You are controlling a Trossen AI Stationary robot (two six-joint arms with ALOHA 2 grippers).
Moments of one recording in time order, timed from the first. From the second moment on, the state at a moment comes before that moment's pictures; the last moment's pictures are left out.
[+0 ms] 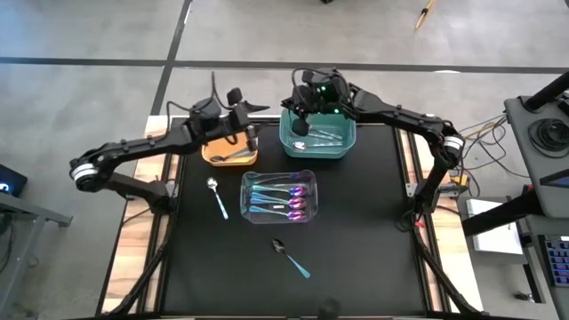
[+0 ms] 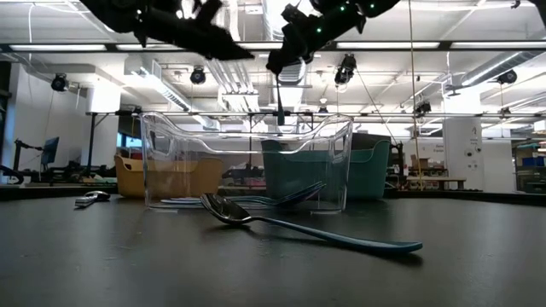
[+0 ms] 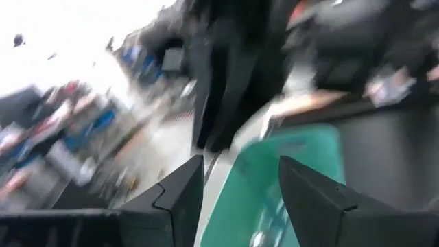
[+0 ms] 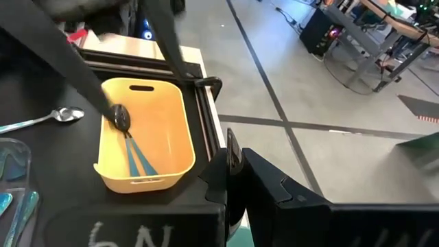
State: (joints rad) left arm 0.51 1.27 0.89 0.31 0.07 0.48; right arm -0.50 1.74 1.64 -0.29 -0.14 -0.42
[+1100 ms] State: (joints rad) left arm 0.60 1.48 1.01 0.58 0.38 0.42; right arm -0.50 1.74 1.64 -0.30 -0.22 -0.46
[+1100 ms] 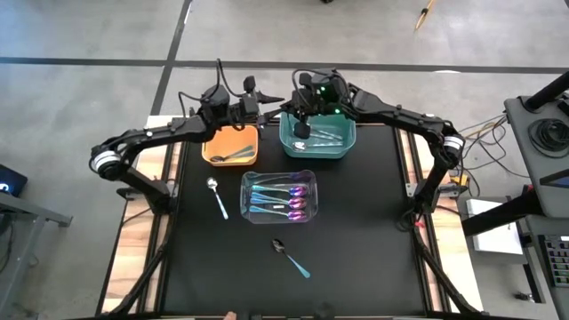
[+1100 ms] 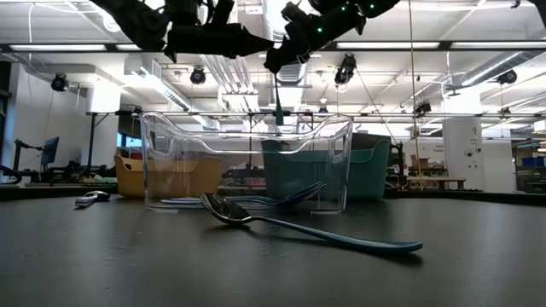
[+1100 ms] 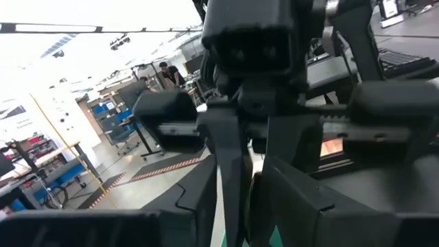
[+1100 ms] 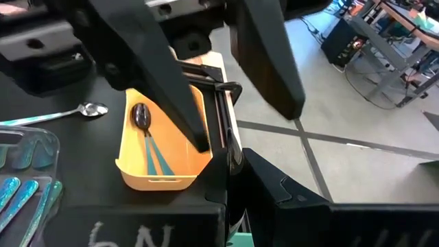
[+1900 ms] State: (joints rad) left arm 0.60 1.51 1.01 0.59 0.39 0.40; right arm -0.50 1.74 1.63 -0.28 -0.26 -0.44
